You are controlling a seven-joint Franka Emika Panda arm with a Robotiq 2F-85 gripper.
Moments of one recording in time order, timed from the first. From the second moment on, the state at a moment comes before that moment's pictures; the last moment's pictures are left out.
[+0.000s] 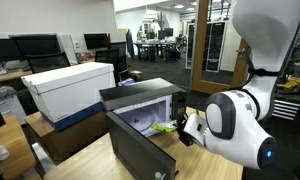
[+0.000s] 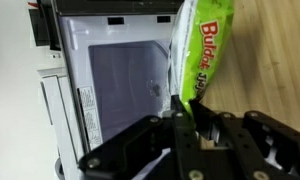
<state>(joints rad) -0.04 0.66 0.12 -2.39 -2.59 2.06 1.52</state>
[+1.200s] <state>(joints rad) 0.21 0.70 -0.08 -2.35 -2.61 1.86 1.65</state>
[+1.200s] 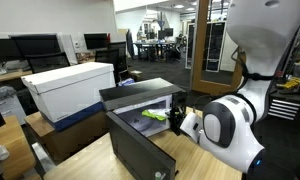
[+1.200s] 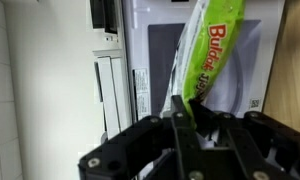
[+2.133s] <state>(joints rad) 0.53 0.94 -0.42 -2.10 -2.61 1.99 2.04</state>
